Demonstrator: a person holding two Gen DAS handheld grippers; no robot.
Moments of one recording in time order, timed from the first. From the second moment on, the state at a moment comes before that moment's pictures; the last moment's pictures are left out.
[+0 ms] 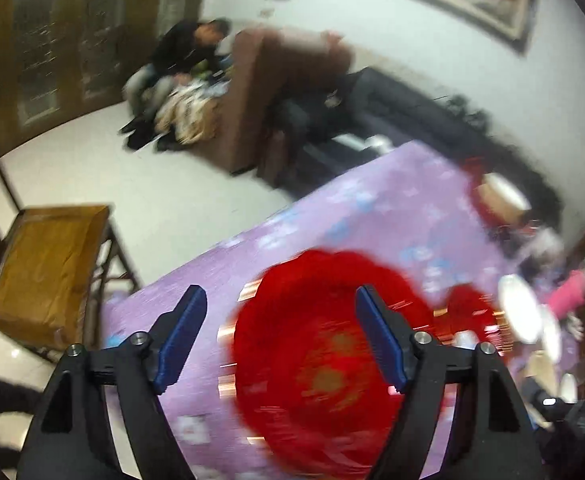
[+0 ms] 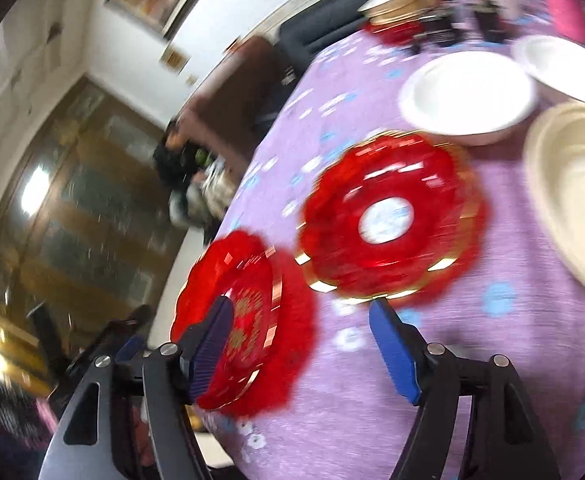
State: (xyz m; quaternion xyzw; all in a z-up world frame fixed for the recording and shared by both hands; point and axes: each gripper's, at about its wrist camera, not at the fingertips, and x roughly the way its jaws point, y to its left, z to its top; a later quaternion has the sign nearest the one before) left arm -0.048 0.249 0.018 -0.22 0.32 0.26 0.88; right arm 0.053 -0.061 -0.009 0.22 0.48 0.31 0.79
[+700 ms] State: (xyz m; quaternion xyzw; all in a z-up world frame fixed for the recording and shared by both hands) left arm 0.124 0.143 -0.014 -0.13 0.49 0.10 0.86; right arm 0.108 -0.101 -0.040 0.30 0.50 0.27 0.76
